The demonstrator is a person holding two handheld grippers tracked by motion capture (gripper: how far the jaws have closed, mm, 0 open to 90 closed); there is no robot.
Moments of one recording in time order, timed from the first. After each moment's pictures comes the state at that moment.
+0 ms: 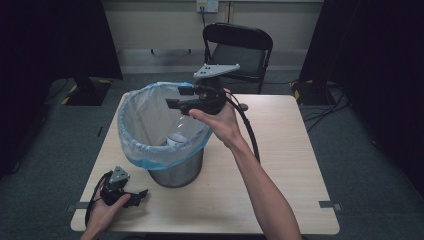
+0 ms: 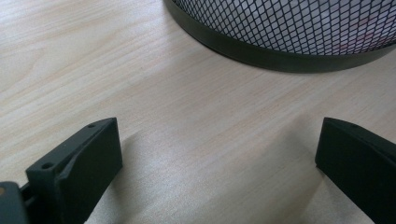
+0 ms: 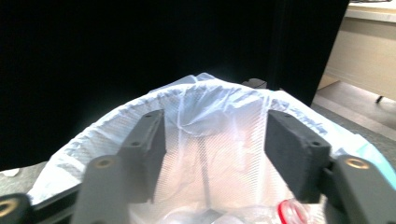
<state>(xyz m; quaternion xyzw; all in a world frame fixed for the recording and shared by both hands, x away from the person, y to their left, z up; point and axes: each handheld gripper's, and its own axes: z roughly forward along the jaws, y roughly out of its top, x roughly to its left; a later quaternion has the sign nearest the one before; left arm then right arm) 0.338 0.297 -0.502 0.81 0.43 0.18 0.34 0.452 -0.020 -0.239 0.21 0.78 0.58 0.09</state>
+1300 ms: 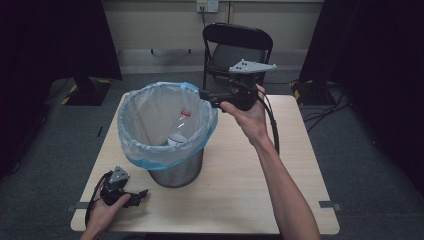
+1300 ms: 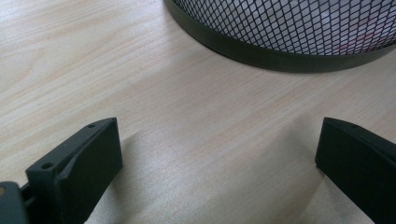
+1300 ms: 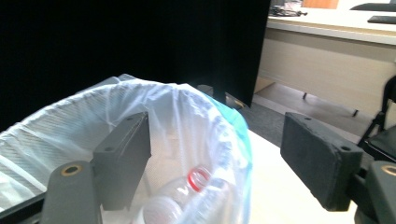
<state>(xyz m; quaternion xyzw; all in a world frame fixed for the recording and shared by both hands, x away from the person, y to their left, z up) 0.338 0.297 -0.502 0.82 0.43 0.18 0.34 0.457 -0.088 -0.236 0.28 0.75 0.58 0.18</state>
